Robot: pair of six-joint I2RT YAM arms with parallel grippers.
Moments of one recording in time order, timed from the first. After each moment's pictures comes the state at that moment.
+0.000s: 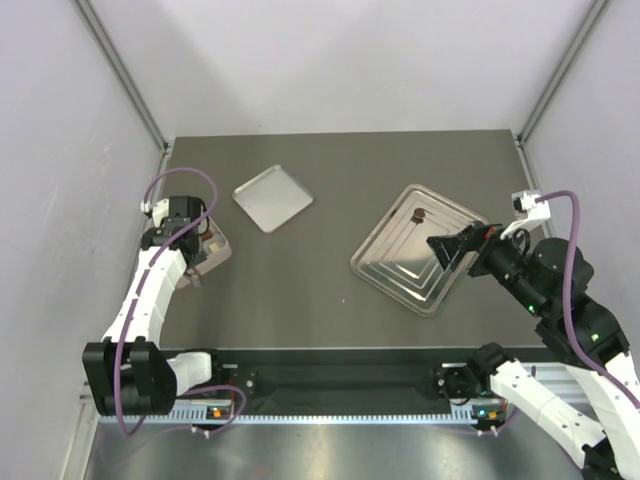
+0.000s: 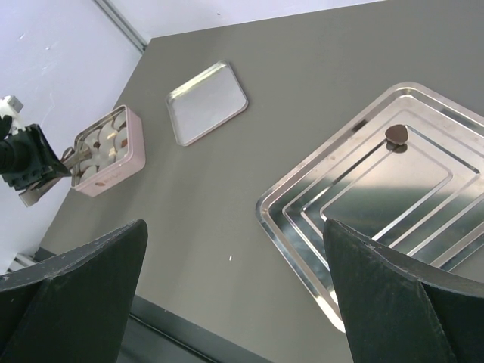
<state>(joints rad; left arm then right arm) 0.02 1.18 0.96 -0.86 -0.52 -0.51 0.54 0.55 1.04 -0.68 0.07 0.44</state>
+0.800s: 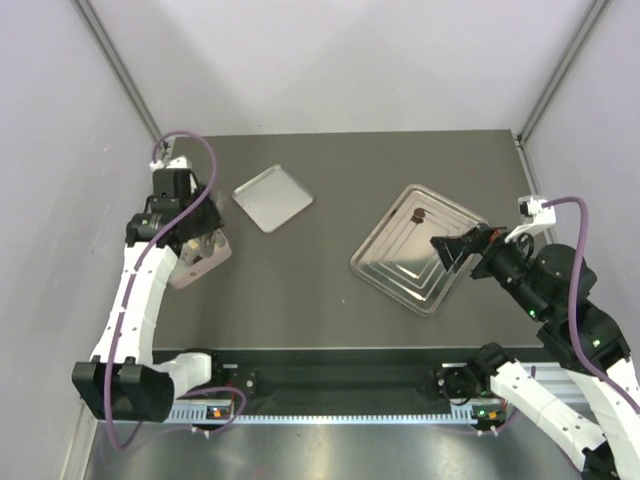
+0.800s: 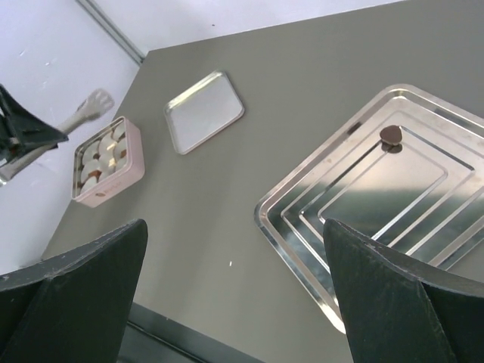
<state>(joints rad) -0.02 1.16 1.20 -0.83 -0.10 -0.40 0.54 0.52 1.03 -0.67 0.10 0.46</state>
